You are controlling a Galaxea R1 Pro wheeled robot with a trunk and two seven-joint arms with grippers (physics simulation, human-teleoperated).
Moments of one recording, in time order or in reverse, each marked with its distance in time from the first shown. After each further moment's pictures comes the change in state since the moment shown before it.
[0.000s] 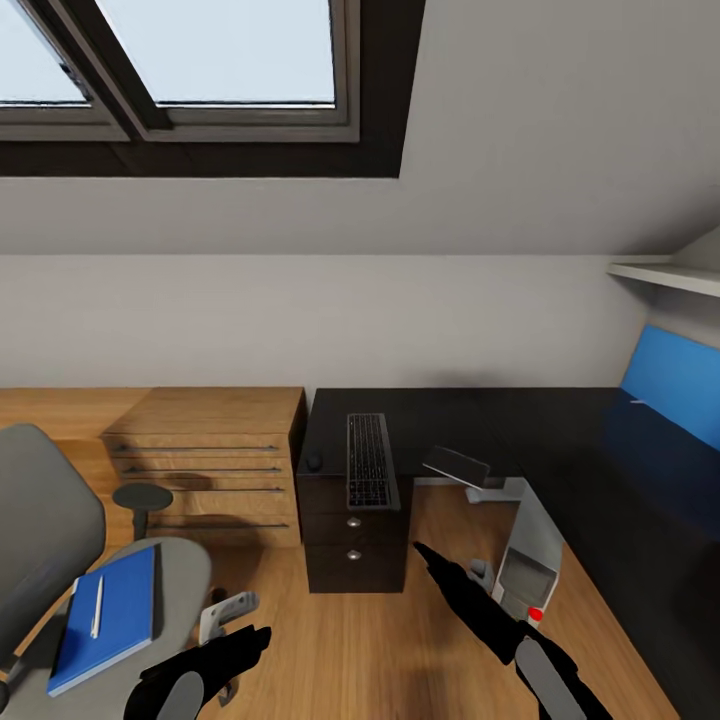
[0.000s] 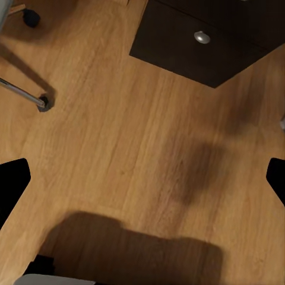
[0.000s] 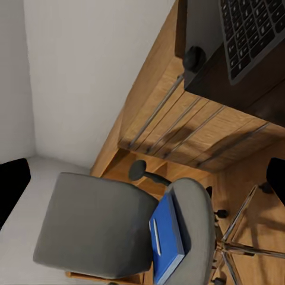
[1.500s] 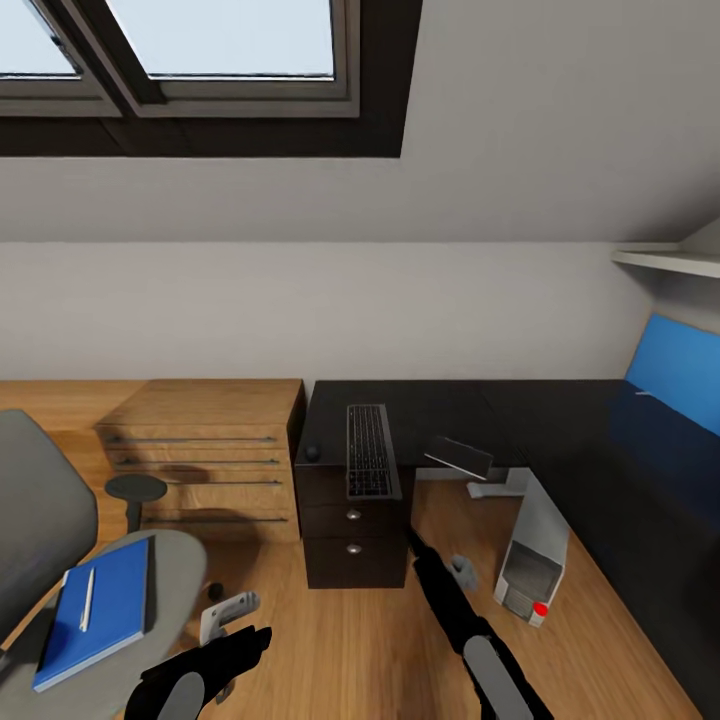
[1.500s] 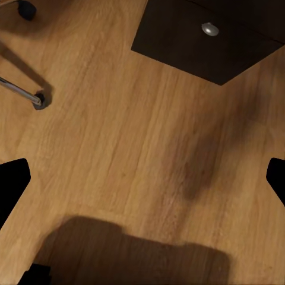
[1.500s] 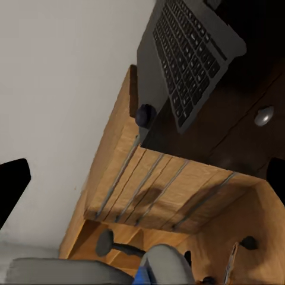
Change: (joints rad) left arm 0.001 -0.002 0.000 0.001 -0.001 -0.001 0.000; right arm -0.002 0.164 0.013 -0.007 -0.078 -0.316 -0.265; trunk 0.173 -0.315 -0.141
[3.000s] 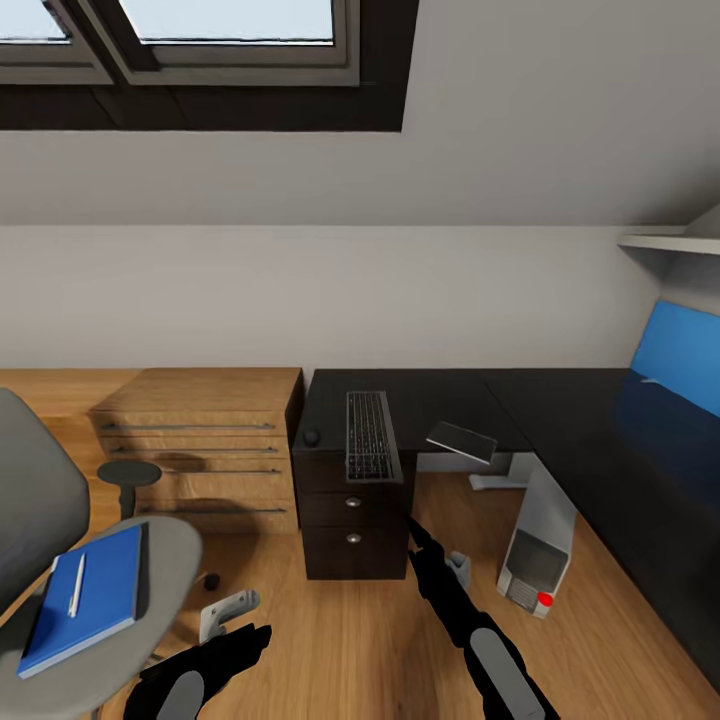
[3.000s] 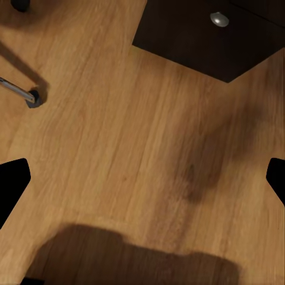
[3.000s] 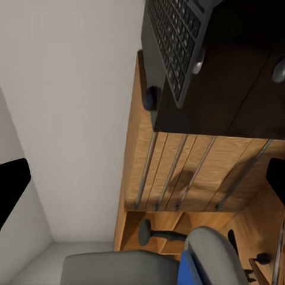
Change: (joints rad) left arm 0.000 0.000 0.000 -0.011 0.000 -0.001 0.000; right arm 0.000 -0.010 0.008 -0.037 -0.222 0.145 0.011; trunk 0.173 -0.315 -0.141
